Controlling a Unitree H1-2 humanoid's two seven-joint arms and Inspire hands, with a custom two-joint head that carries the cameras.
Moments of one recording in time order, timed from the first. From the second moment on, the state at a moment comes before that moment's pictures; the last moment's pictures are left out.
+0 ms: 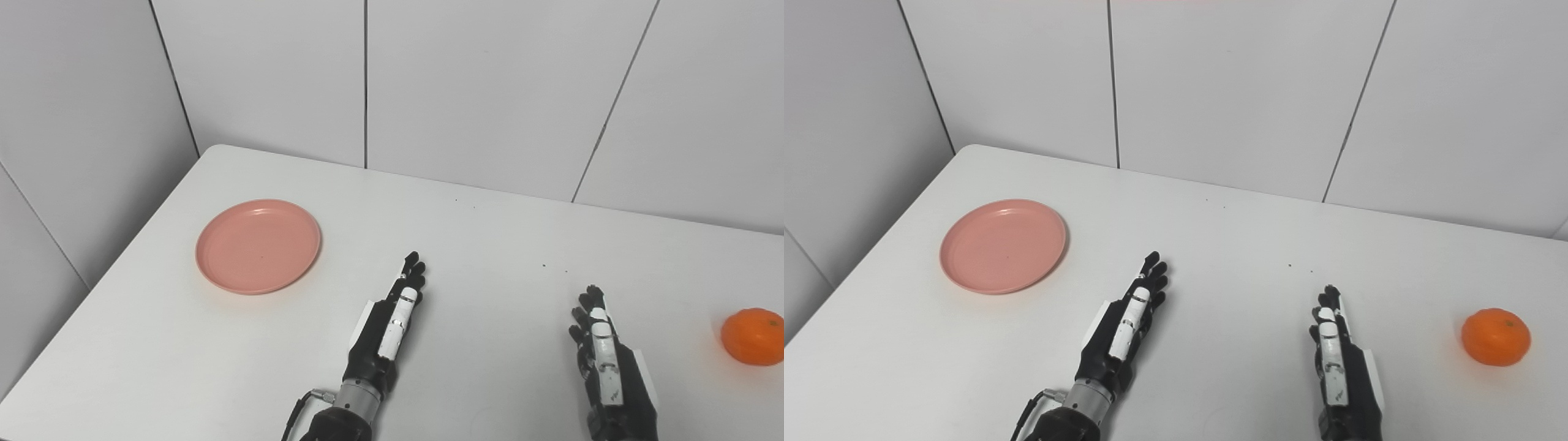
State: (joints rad) left arm 0.00 -0.13 -0.18 -0.12 0.00 0.10 -0.02; right arm 0.03 0.04 0.07 -0.30 0.06 0.26 0.02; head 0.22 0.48
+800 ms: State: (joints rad) left arm -0.03 -0.11 -0.16 -0.12 0.00 0.10 -0.03; right arm 0.03 0.04 0.06 -0.29 0.06 0.26 0.03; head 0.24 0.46
